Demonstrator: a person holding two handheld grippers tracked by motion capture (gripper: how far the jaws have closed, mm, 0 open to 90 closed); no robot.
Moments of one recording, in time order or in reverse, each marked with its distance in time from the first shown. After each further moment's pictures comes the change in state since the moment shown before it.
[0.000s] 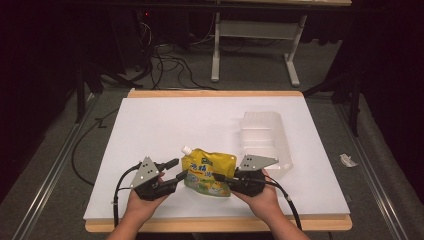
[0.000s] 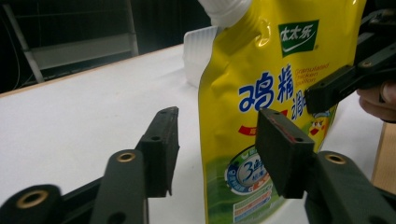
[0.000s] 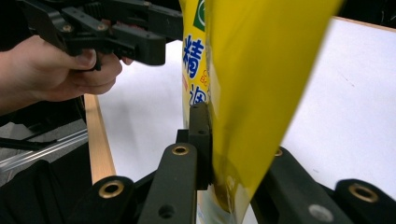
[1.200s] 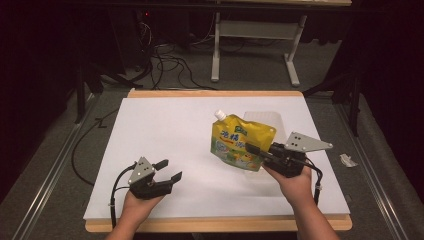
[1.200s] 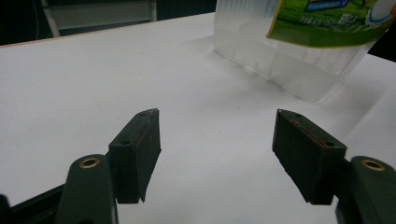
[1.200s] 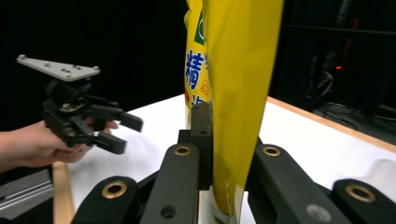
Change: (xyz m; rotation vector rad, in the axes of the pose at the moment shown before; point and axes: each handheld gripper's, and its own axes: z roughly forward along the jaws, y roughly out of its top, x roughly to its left) left arm 0.025 -0.007 0.000 0.042 0.132 -0.051; right arm -0.035 0.043 -0.093 -0.238 -0.138 -0.041
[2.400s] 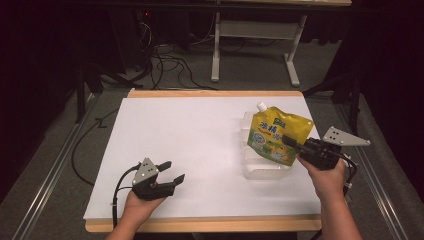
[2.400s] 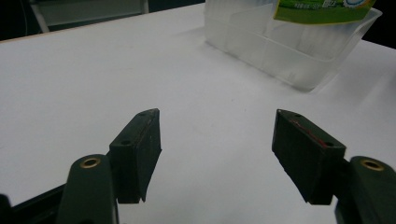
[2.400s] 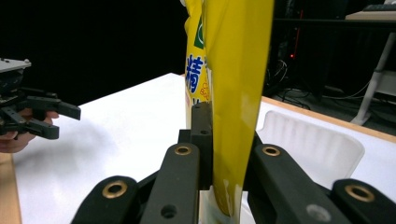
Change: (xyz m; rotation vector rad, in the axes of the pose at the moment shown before) left arm -0.003 -0.006 0.002 0.044 -0.017 0.027; right arm -0.071 -0.026 -0.060 0.004 -0.127 0.055
